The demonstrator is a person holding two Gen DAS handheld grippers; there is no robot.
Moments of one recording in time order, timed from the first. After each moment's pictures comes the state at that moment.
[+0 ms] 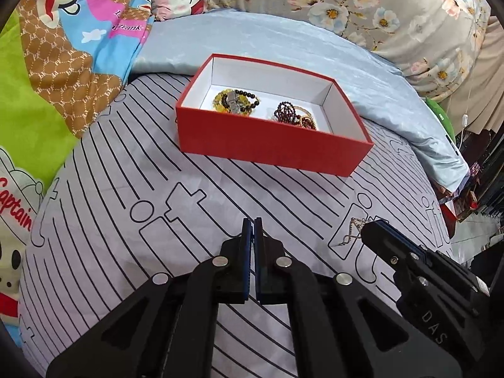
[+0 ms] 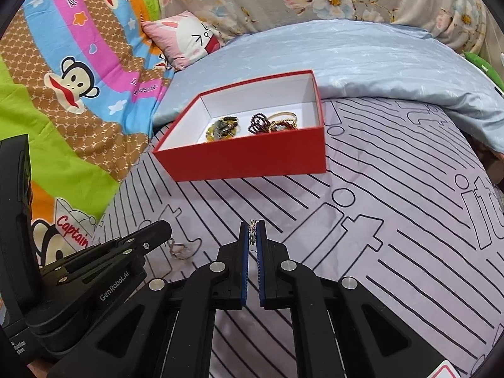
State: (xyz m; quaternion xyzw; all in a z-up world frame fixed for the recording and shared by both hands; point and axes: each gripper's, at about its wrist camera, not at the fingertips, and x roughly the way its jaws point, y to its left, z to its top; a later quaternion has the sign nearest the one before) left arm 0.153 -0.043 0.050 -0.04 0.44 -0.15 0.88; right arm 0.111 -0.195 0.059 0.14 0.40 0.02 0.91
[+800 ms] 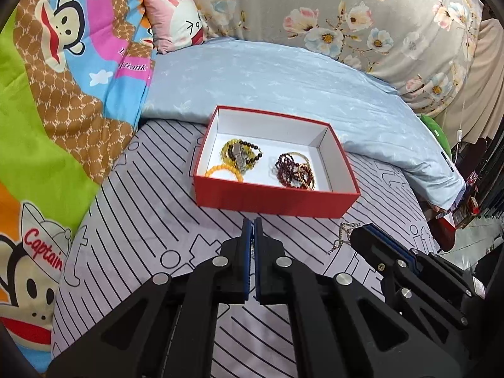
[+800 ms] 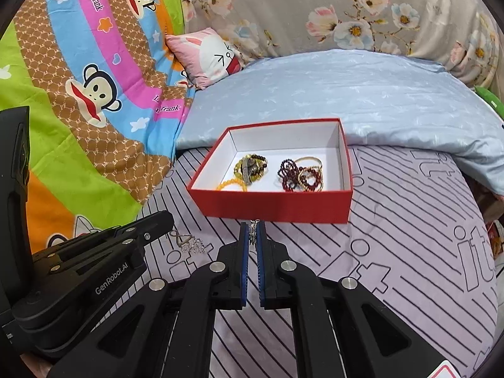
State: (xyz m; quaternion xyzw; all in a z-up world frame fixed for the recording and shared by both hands) left arm 0.165 -0.029 0.111 -0.03 0.40 -0.15 0.91; right arm 0.125 -0.172 0.112 0.11 0.36 0.03 0.93
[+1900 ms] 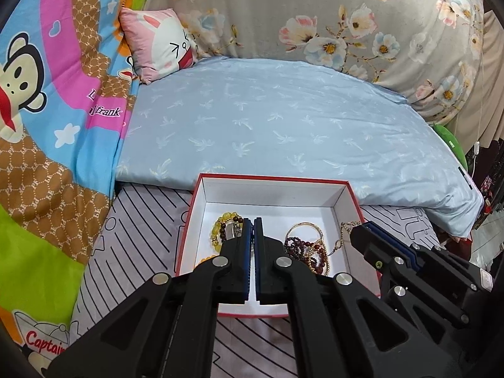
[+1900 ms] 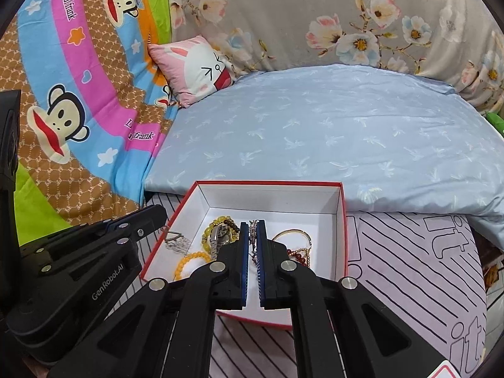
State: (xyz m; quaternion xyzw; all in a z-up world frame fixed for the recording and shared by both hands) left arm 0.292 -0.075 0.123 0.00 0.37 -0.14 0.92; right arm 0.255 -0.208 0.120 0.09 0.35 0.02 0.93
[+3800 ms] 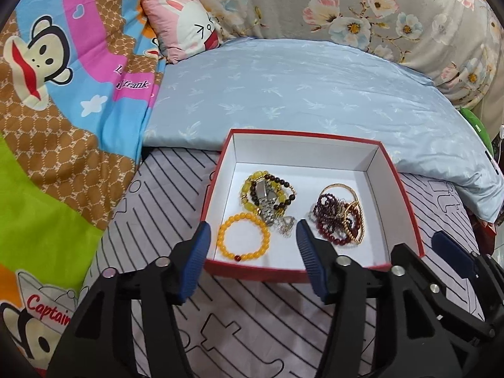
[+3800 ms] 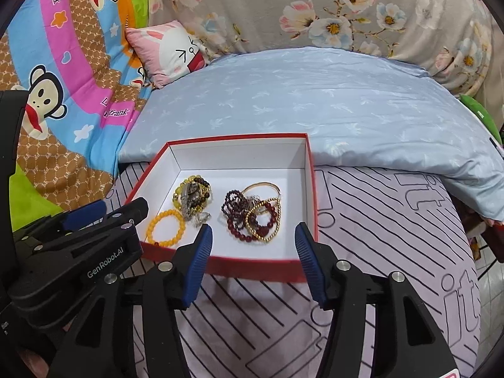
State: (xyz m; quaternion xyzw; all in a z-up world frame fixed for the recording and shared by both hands) left arm 0.259 -0.065 0.091 0.03 0.40 -0.07 0.91; right arm 0.209 -0.211 0.088 0.08 0.37 -0.04 0.92
